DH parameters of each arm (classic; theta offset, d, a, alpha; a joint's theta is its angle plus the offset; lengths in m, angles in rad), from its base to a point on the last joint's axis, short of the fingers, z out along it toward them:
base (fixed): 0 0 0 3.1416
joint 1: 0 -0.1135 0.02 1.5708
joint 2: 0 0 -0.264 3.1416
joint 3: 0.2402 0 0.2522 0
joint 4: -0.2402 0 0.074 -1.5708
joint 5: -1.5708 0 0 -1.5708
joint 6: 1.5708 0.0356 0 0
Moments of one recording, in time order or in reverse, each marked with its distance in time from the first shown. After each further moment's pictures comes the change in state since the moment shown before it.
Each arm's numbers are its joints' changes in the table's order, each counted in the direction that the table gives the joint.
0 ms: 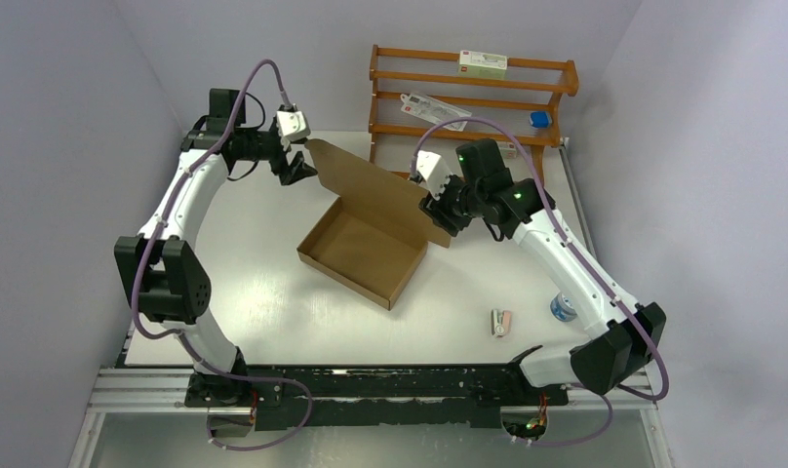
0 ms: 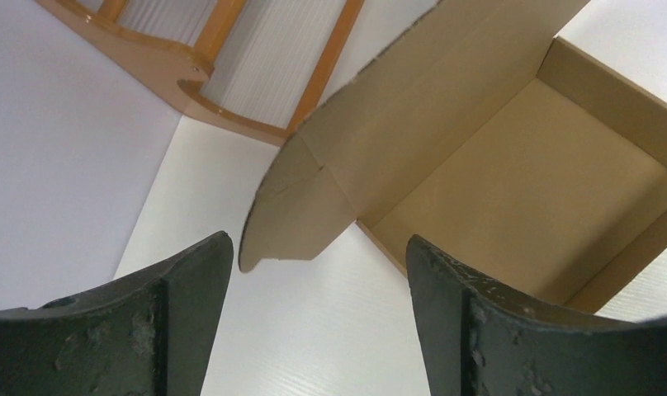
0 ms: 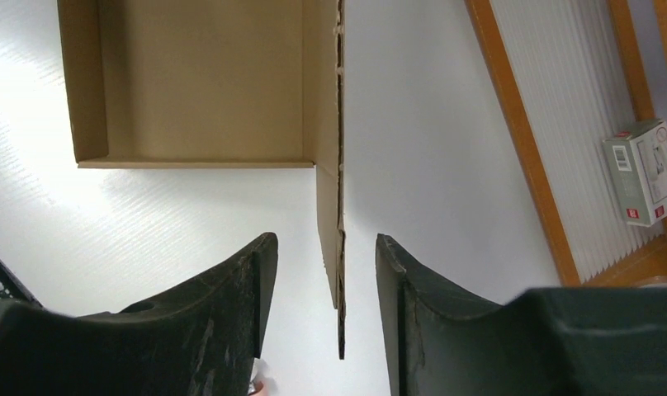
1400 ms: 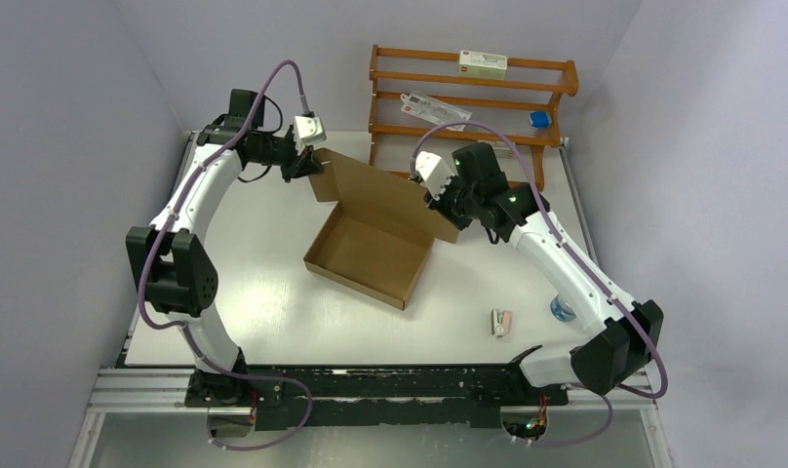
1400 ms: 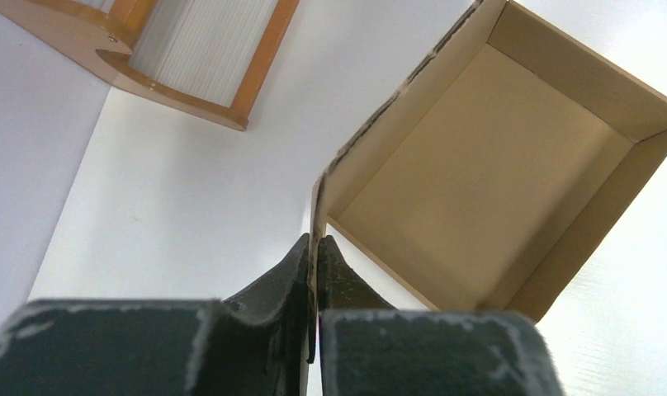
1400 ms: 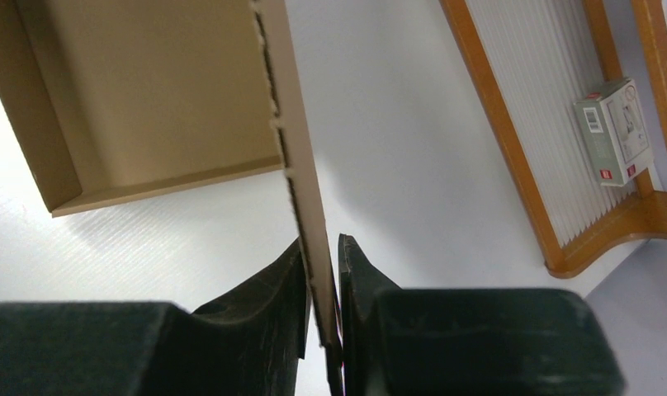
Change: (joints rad) left arm 0.073 0.067 0.070 -0.148 0.044 0.000; right arm -0.011 0.002 -0.045 0.055 -0.117 0.023
